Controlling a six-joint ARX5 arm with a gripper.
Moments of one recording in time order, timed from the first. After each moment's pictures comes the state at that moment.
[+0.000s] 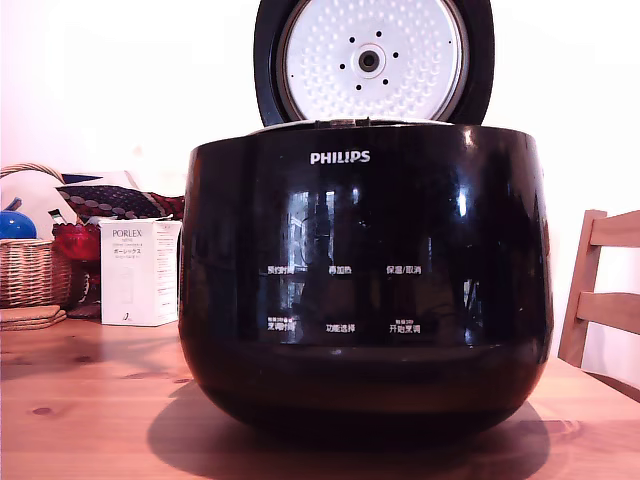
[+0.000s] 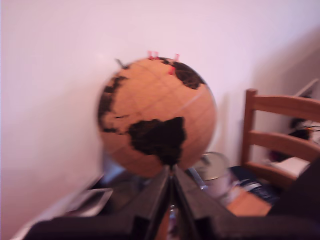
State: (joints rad) arm -0.40 1.70 1.91 -0.39 0.33 0.18
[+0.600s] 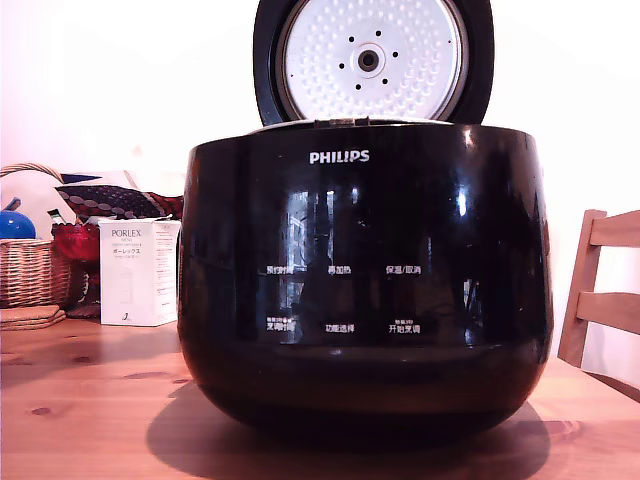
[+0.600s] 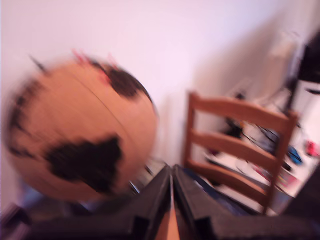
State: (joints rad) arm -0.45 1.96 2.28 -0.63 0.47 0.15
